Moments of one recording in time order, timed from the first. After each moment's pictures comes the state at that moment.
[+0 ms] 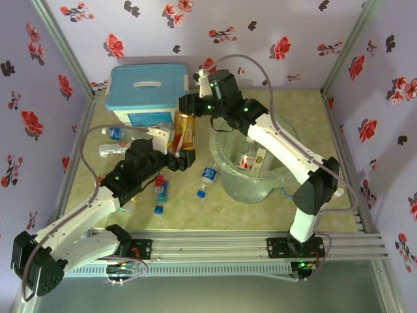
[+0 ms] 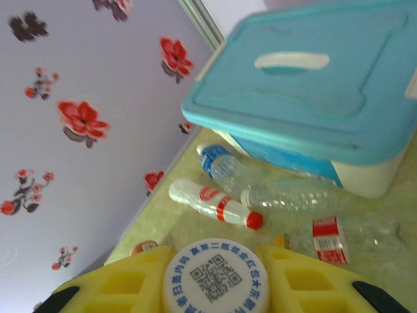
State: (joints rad) left arm -0.69 0.95 0.72 -0.06 0.03 -0.29; right arm 0.73 1.77 1.86 -0.47 -0.29 0.47
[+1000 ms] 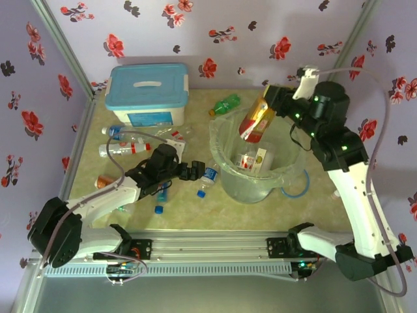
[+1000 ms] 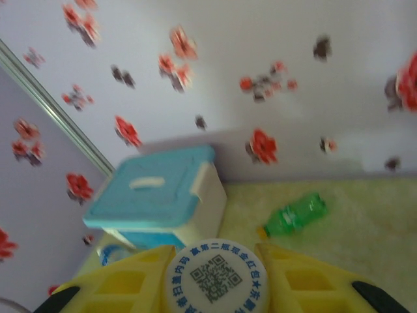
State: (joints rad) left arm -0.75 1.24 0.68 -0.06 0.05 -0.49; right arm 0.36 1.12 1.50 -0.61 -0.12 0.40
